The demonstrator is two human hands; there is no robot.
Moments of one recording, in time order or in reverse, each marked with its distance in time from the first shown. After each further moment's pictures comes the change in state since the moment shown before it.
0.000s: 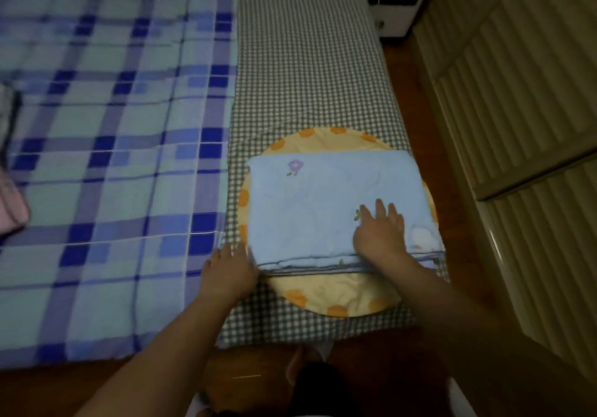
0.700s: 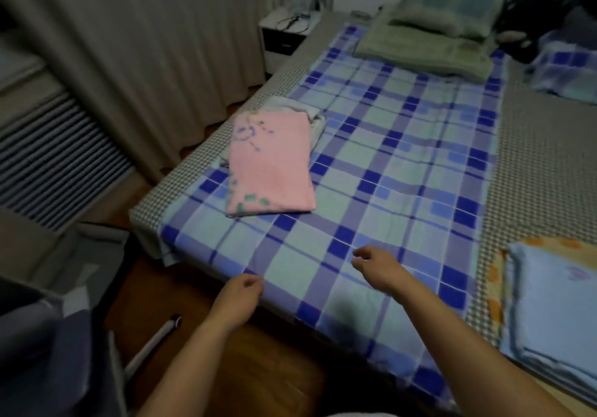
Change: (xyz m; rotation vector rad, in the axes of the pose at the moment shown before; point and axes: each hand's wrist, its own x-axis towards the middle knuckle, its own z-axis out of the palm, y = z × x) left_hand -0.213 -0.539 -0.092 -1.168 0.286 -0.434; right_hand -0.236 -0.560 0.054 0.274 -0.362 -0.531
